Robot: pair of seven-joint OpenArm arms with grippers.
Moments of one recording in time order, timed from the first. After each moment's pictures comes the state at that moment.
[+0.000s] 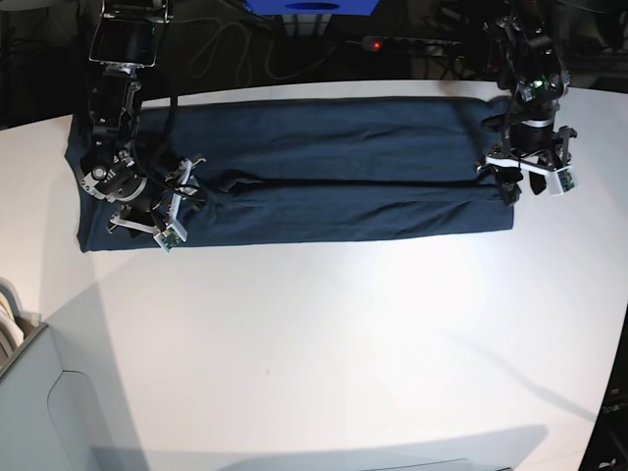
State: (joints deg) left arm 23.7 -6.0 -27.0 108.3 -19.5 -4.2 29.6; right arm -3.5 6.0 13.0 90.5 -3.8 46.6 -46.4
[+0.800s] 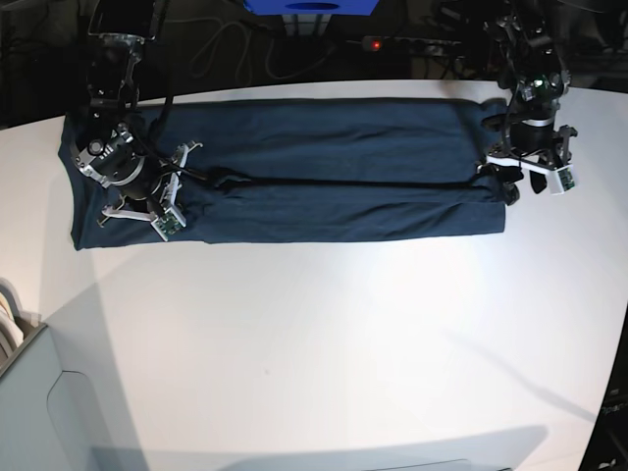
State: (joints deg) left arm 23.7 -6.1 -27.0 108.3 -19.5 -4.2 29.6; right arm -10.0 5.8 12.9 104.4 -4.7 46.6 -48.0
